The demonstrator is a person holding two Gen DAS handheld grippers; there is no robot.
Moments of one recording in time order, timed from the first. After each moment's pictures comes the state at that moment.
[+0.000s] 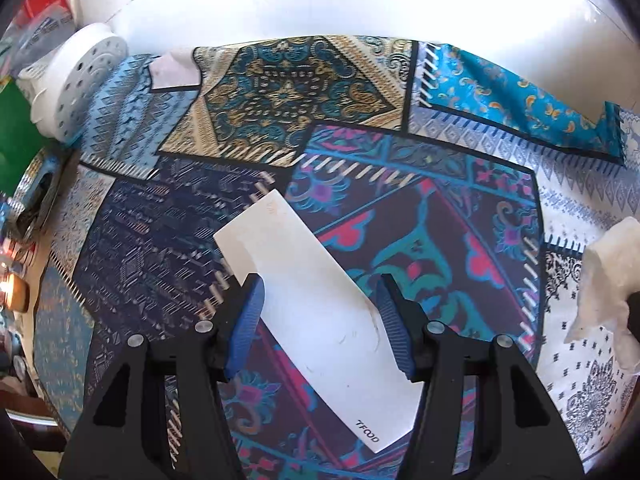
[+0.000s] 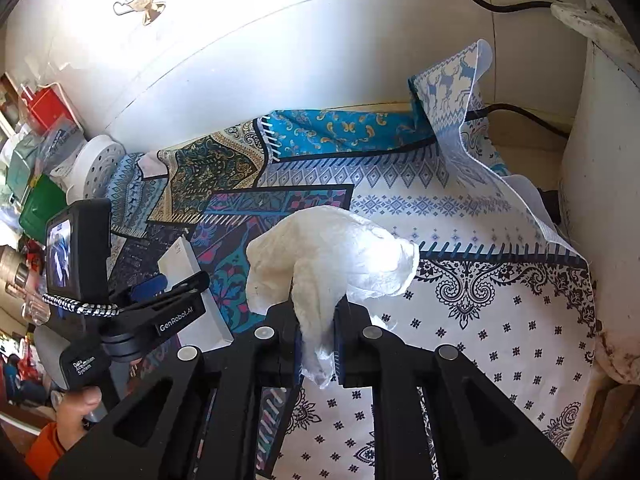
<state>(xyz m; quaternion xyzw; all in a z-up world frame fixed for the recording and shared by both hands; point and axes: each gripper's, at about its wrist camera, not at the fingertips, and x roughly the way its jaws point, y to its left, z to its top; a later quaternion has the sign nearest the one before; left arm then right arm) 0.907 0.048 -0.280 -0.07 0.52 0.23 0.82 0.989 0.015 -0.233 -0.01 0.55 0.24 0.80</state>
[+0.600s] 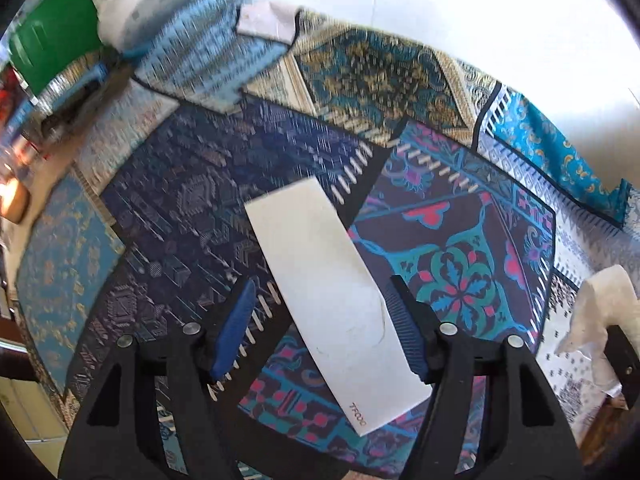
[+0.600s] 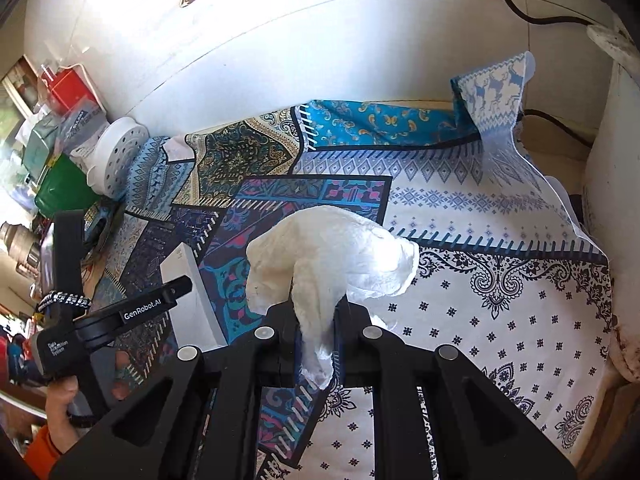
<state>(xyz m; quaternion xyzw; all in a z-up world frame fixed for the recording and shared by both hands) 0.847 0.105 -0.273 -0.21 0.51 0.27 0.79 0.972 0.034 -0.228 -0.02 0.56 0.27 0.79</state>
